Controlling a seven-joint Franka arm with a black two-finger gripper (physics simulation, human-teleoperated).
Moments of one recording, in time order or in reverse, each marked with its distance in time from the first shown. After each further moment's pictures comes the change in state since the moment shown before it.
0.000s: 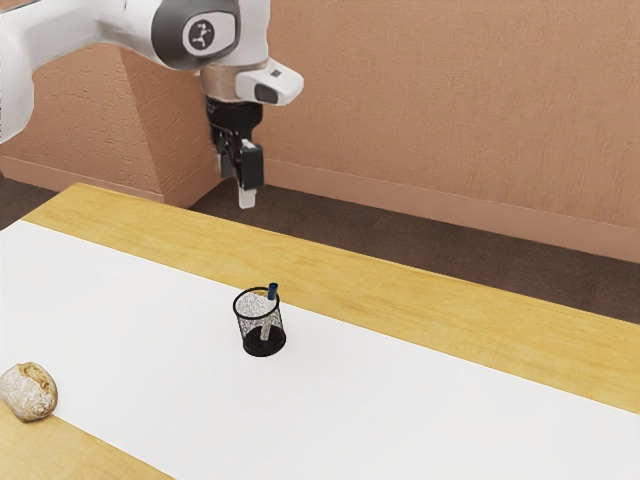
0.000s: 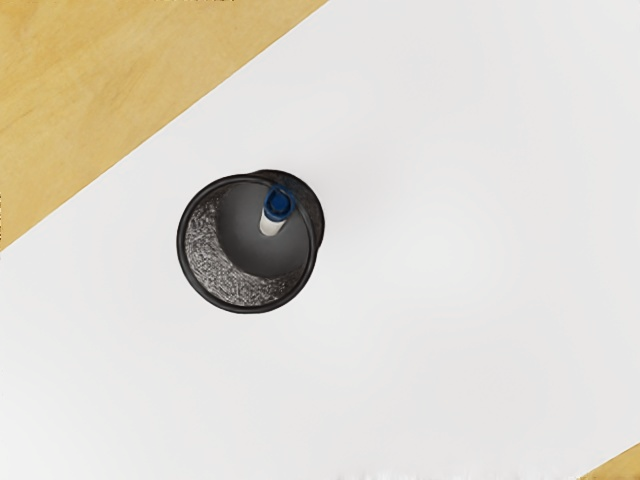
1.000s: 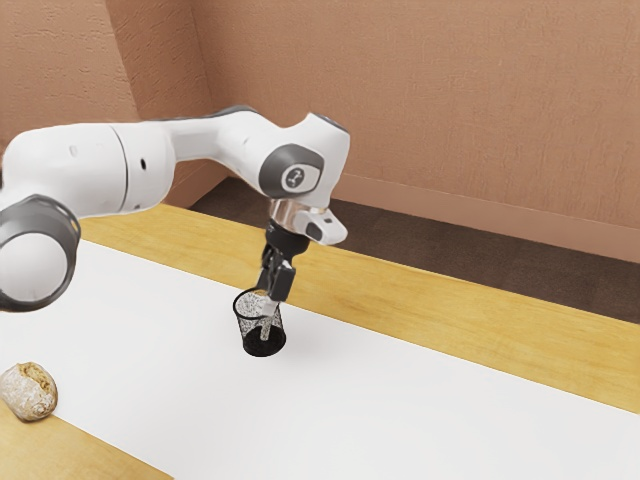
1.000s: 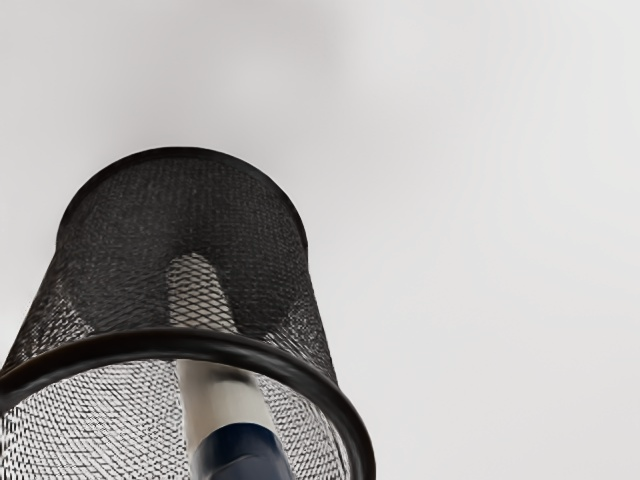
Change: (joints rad) arm -0.131 0.496 0.091 0.102 0.179 -0.010 0.178
